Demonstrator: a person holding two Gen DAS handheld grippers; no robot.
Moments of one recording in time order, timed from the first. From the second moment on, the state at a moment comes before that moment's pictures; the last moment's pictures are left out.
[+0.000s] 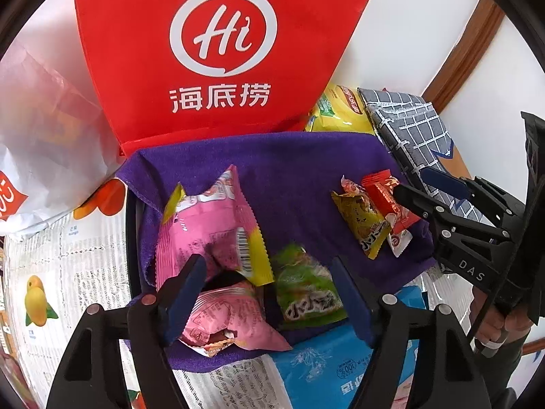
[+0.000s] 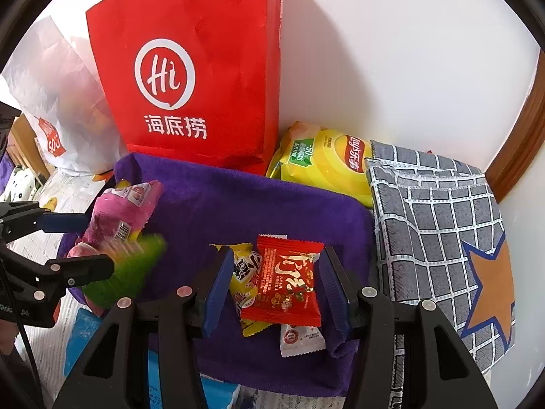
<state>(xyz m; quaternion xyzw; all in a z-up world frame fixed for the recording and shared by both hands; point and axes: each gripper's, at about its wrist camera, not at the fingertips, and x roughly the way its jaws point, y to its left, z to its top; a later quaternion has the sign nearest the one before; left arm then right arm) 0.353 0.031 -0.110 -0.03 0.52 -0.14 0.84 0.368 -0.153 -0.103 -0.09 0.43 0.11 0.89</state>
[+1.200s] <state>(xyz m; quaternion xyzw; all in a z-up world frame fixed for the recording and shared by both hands) 0.315 0.029 -0.050 -0.04 0.45 -0.16 0.88 0.240 -0.215 -0.135 -0.01 0.48 0.03 0.88</state>
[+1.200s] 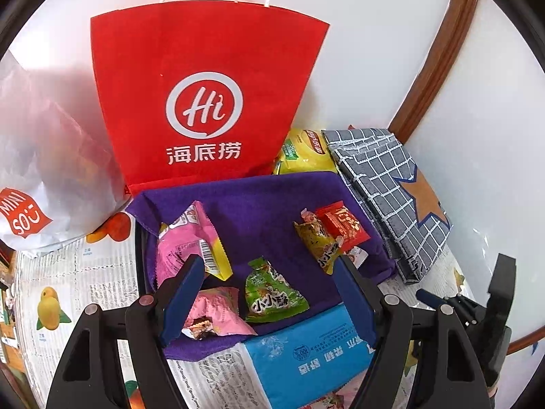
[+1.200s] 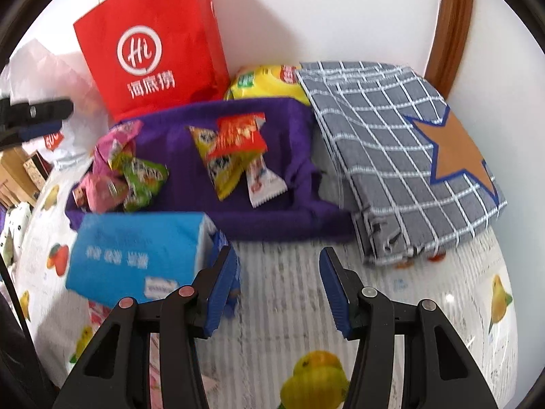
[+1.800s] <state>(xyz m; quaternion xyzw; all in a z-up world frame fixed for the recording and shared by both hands) 0.311 0.034 -0.041 -0.02 0.43 -0.15 0.89 0.233 -0.211 -0.182 -0.01 0.53 0.06 0.85</state>
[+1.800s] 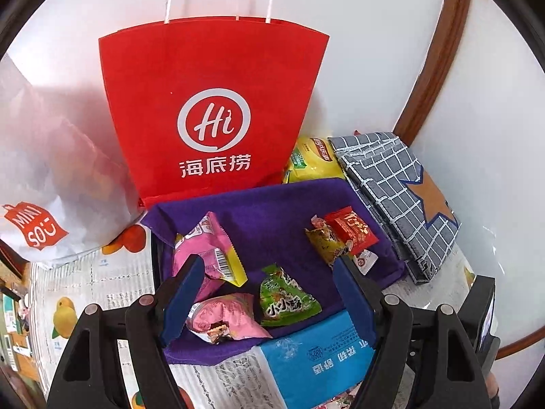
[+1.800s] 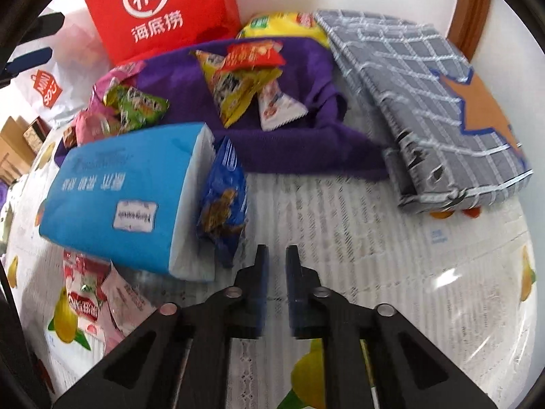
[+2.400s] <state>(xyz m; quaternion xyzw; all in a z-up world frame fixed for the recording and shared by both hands) 0.269 0.066 -0.065 -0.03 0.47 -0.09 0.88 0.205 -0.244 -0.164 0.02 0.49 0.05 0.87</state>
